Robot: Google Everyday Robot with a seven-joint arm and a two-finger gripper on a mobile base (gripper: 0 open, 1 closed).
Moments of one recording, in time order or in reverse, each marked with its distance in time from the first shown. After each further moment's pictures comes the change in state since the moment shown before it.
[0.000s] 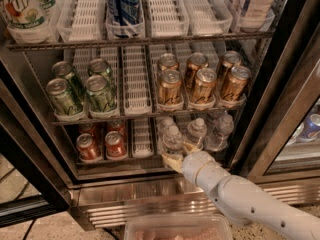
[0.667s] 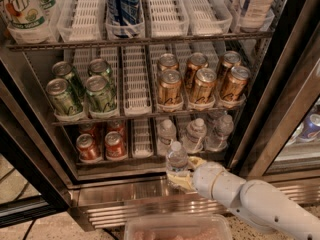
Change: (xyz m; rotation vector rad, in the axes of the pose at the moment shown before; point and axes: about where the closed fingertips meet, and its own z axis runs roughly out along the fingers) arm 0.019 0.024 -0.048 -0.212 0.050 -0.072
